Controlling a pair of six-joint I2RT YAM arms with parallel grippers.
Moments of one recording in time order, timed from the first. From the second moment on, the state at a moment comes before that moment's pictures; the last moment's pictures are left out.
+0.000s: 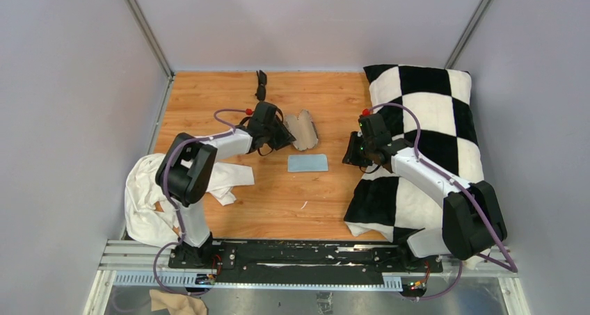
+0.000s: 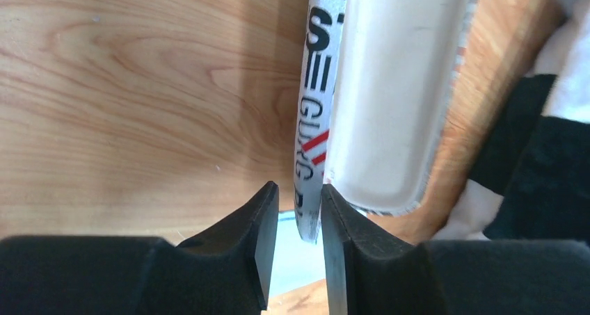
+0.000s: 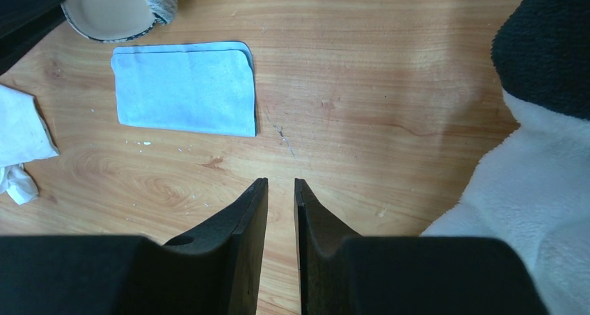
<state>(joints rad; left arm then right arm) -0.47 1.87 1.09 -0.01 0.09 -1.02 0.42 1.37 0.87 -0.38 -0.08 0.52</state>
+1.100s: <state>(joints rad) -0.37 2.29 1.93 -0.41 0.07 -0.59 0.42 1.33 0.83 -0.37 -0.14 0.53</state>
